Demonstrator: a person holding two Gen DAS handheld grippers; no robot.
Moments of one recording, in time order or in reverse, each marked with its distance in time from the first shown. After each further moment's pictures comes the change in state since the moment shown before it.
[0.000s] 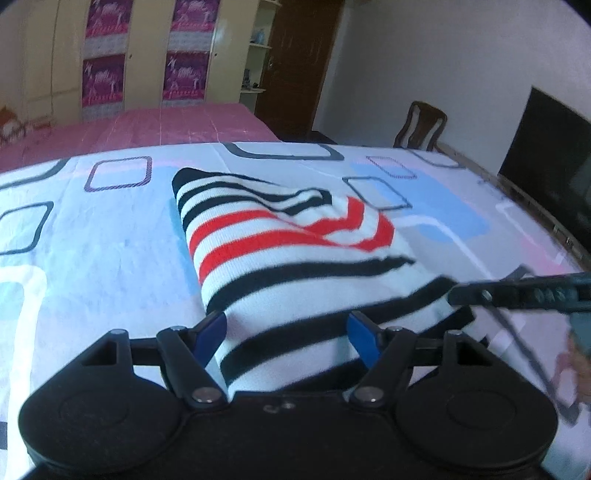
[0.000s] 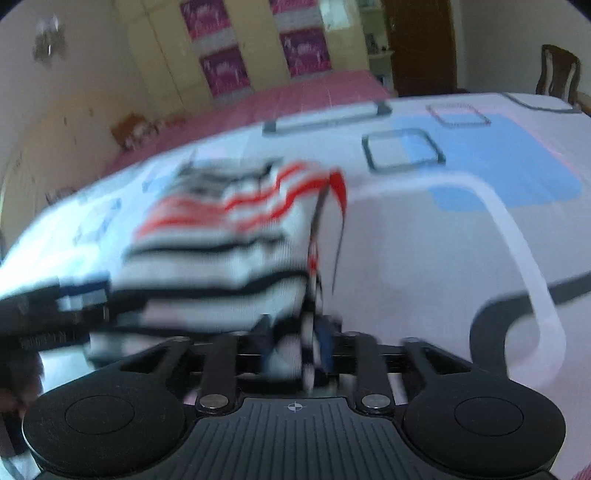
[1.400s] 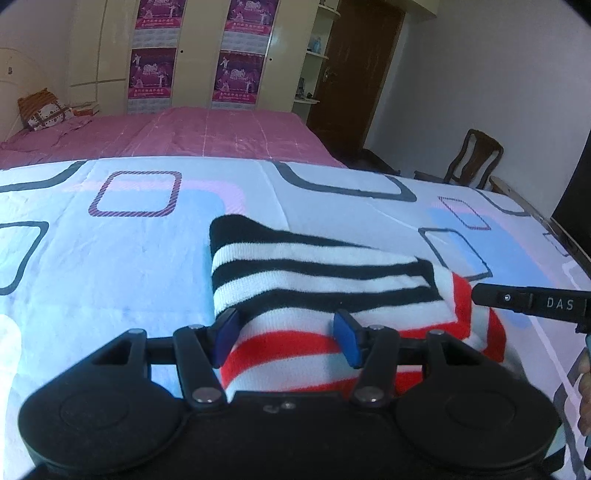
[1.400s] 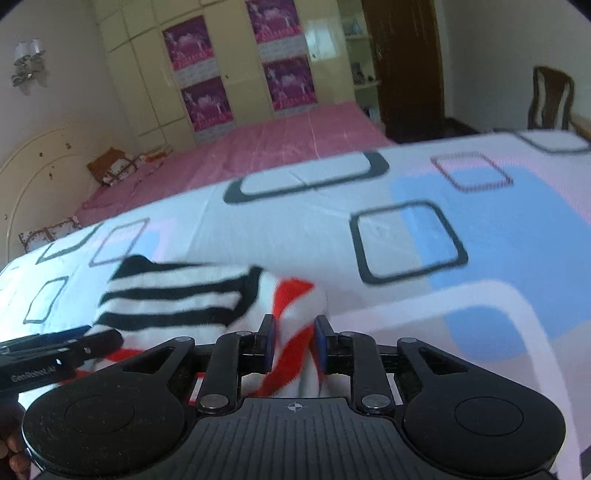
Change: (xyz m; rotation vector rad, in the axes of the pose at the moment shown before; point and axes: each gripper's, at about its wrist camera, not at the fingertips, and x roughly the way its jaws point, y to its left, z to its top) left arm 0.090 0.027 0.059 -0.113 -0.042 0.136; right arm 0.086 -0.022 0.082 -0.030 -0.088 -0.046
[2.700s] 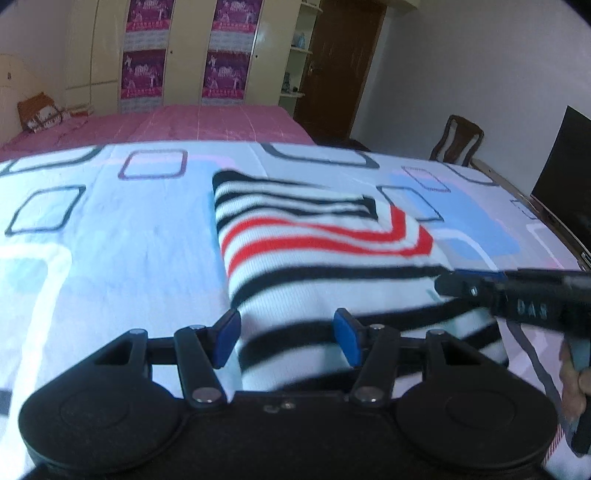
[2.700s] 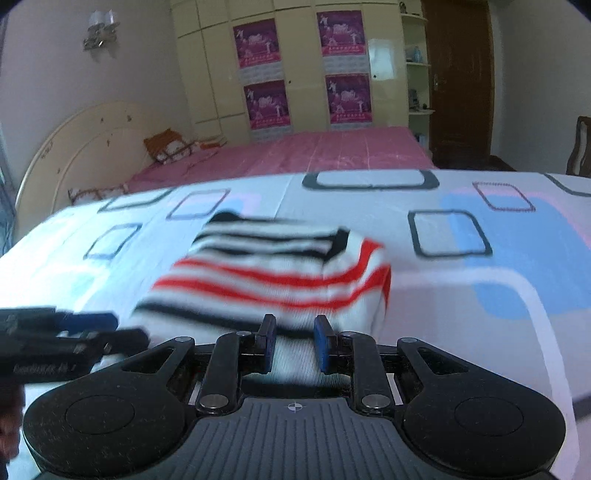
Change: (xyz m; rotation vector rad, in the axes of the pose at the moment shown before) left arm -0.092 -0.018 -0.067 0.040 0.029 -0.019; right arm -0.071 0.053 -0.075 -0.179 -0.004 0.079
